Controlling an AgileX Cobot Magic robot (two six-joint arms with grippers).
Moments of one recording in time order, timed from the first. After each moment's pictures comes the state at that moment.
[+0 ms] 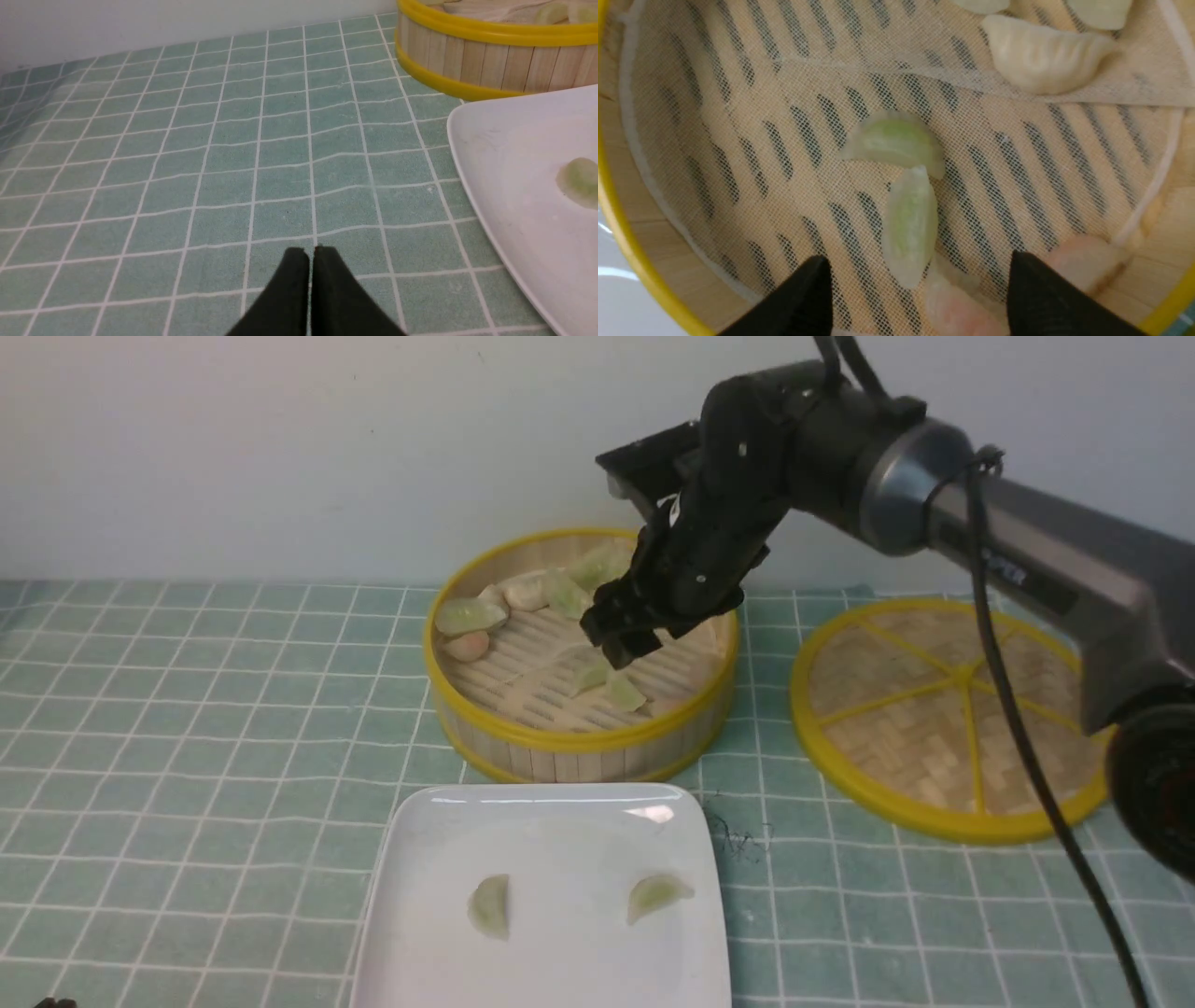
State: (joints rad) right arm 0.53 2.28 -2.08 0.12 1.08 -0.12; left arm -0.03 -0.01 0.03 -0.02 0.38 0.11
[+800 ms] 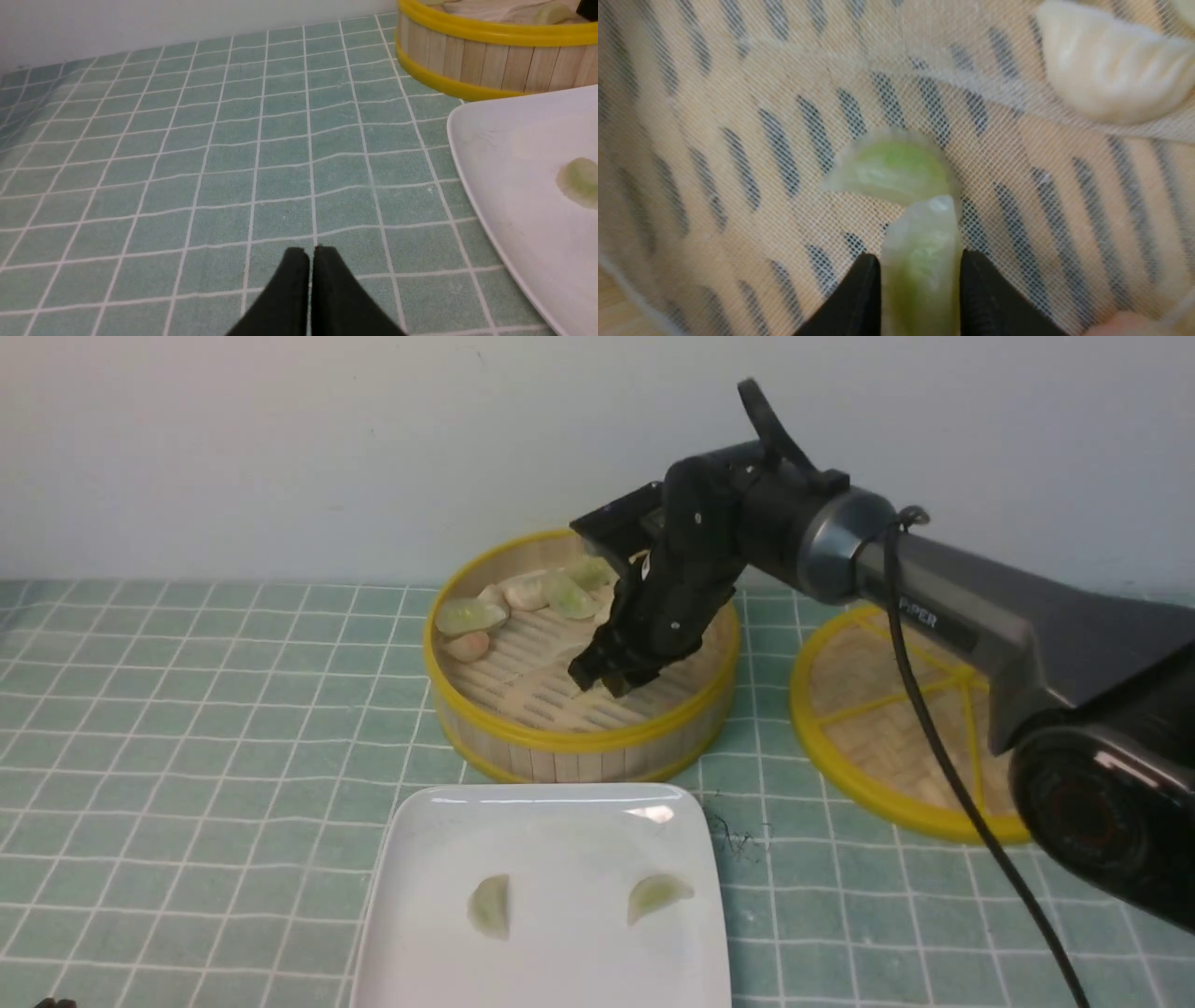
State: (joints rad) right arm 0.54 2.38 -2.20 0.11 1.11 -0.17; left arm -0.03 -0.01 0.03 -0.02 0.38 0.11
